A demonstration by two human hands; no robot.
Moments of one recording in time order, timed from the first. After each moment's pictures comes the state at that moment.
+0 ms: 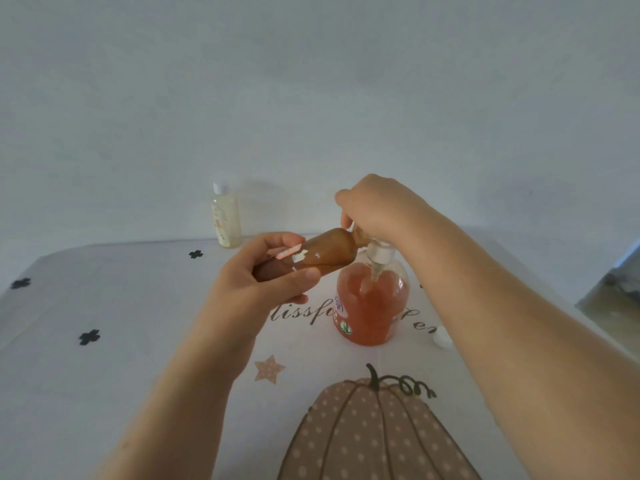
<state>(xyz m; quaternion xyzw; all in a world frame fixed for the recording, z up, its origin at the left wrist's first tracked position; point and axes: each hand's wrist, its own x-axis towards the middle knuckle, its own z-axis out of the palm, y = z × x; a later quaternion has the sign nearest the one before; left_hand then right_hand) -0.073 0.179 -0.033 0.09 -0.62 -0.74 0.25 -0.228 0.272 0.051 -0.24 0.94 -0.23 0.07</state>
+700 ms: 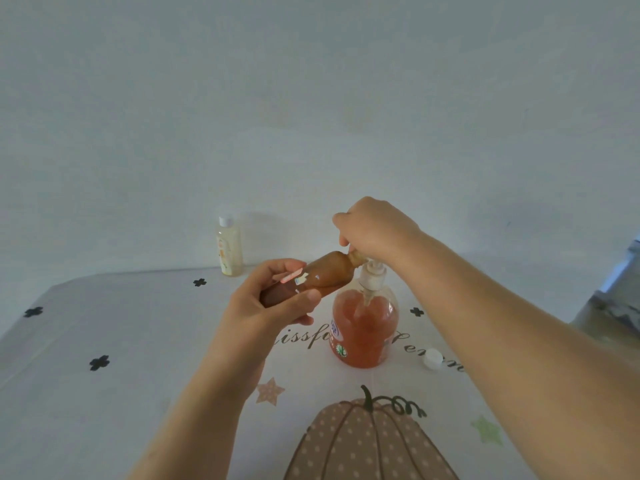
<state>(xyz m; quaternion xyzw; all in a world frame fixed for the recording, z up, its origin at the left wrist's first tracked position) -0.069 0.189 -0.027 0.08 -0.60 -0.75 0.26 -0.216 0.279 0.069 -0.25 0.94 -0.23 0.03</state>
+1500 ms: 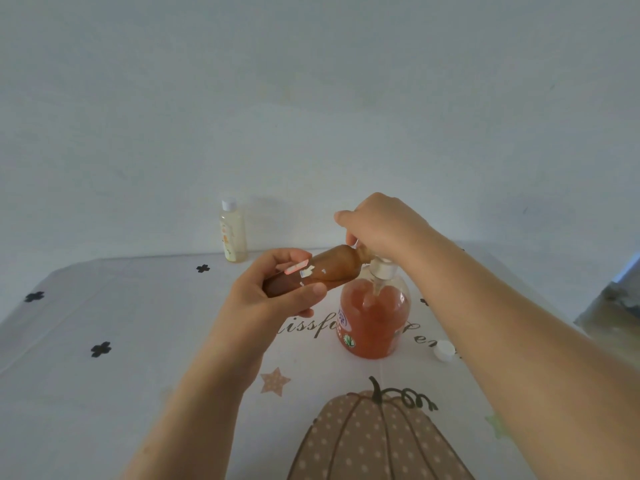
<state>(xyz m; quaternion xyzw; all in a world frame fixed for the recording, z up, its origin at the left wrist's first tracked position) -0.072 0.180 -0.034 0.10 -0.63 -0.73 0.25 -0.229 0.276 0.047 -0.24 0.94 -0.24 0.05</state>
